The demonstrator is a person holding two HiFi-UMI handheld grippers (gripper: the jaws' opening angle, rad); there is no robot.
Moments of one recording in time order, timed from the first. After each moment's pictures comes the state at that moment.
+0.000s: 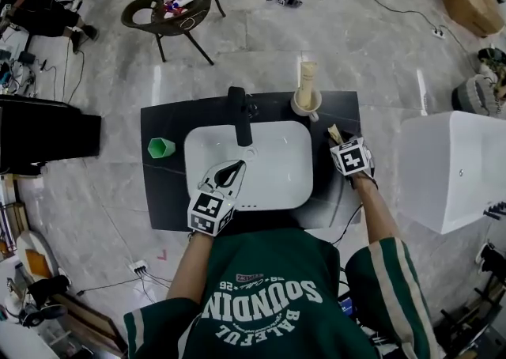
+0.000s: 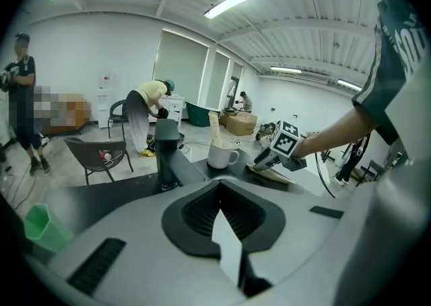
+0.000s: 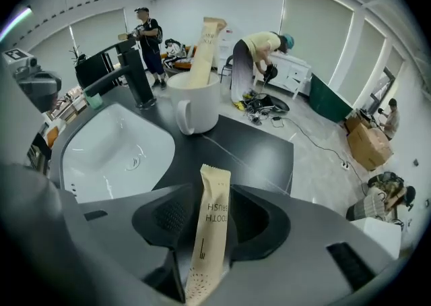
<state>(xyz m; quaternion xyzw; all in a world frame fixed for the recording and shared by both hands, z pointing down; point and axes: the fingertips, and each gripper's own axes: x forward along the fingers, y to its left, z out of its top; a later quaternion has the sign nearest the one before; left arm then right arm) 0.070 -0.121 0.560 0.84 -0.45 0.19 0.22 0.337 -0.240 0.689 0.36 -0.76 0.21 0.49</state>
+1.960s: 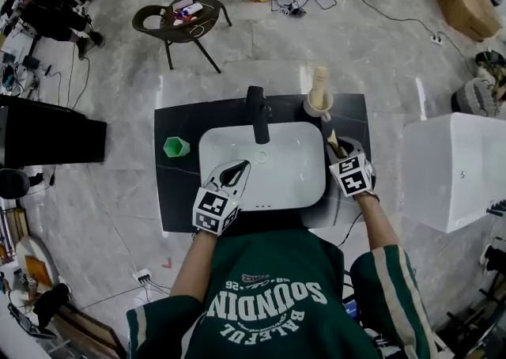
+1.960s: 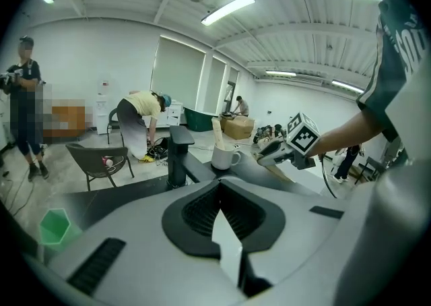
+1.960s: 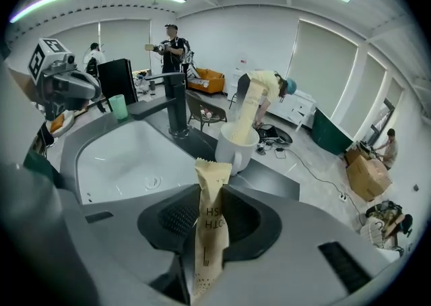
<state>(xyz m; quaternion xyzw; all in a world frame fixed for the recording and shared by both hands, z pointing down) 0.031 -0.104 0.552 0.85 -0.45 0.18 0.20 0.262 -0.199 0.620 0.36 -0.81 0.11 0.45</state>
